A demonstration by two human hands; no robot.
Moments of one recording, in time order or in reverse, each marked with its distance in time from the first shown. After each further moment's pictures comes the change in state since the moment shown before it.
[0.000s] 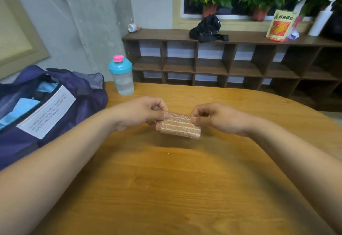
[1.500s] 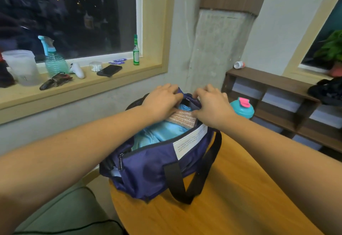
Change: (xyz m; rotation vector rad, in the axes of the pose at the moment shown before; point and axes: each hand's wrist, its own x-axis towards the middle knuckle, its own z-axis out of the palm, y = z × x) left_hand -0.137 -0.150 -0.245 1.220 0.777 -0.049; right_hand 0.253 -0.296 0.141 -0.658 0.295 -0.447
